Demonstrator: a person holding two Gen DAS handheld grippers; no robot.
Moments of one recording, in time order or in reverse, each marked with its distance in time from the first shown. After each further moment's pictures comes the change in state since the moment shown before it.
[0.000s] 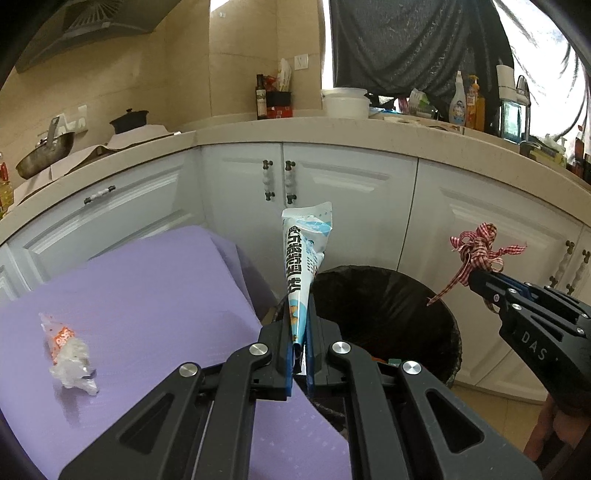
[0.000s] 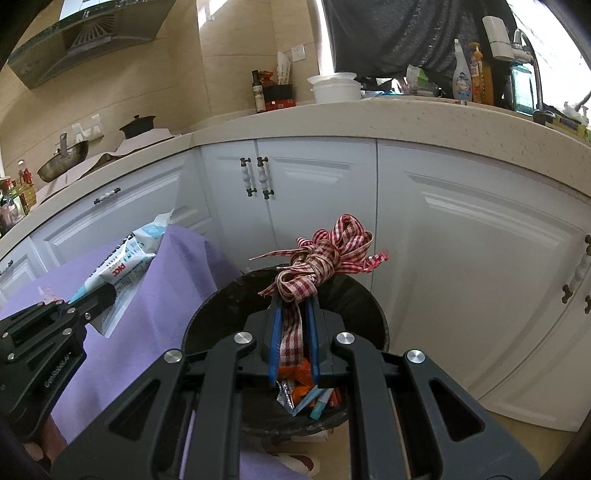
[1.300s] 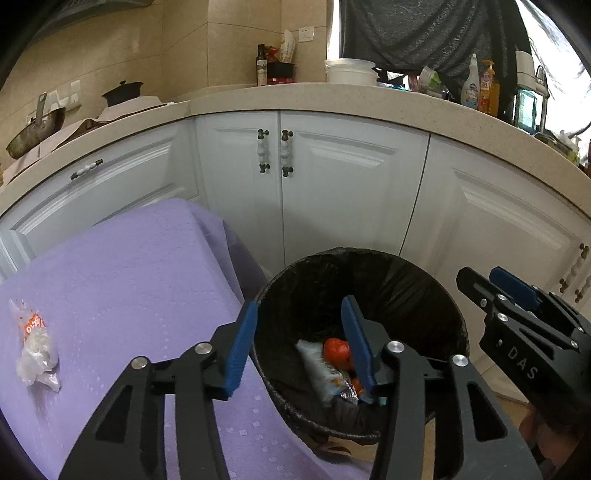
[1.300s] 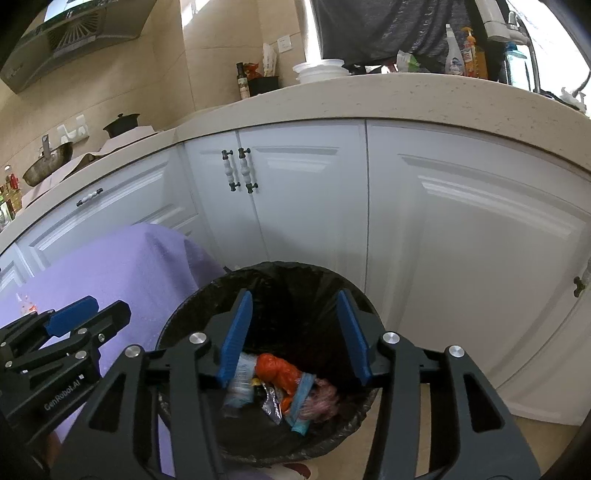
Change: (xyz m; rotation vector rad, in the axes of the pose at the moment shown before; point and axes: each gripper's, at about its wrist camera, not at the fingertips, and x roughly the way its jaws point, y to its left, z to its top) left arm 0.037 -0.010 0.000 -0.035 0.098 -0.004; right arm 0.038 -0.016 -0.004 0.032 0.011 -0.029
